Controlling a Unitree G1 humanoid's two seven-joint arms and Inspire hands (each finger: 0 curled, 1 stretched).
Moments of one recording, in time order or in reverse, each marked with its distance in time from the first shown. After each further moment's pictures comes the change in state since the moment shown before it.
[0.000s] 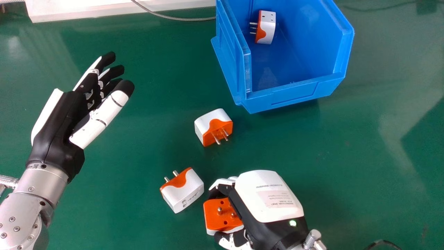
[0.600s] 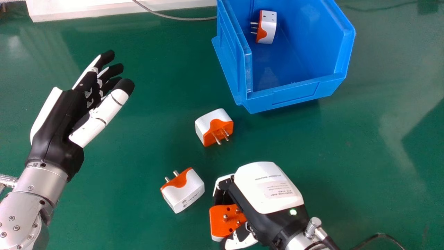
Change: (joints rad) left arm 0.001 0.000 0.000 -0.027 0.000 0.018 0.009; right arm -0.070 -0.032 -0.015 0.038 0.012 -0.026 0.010
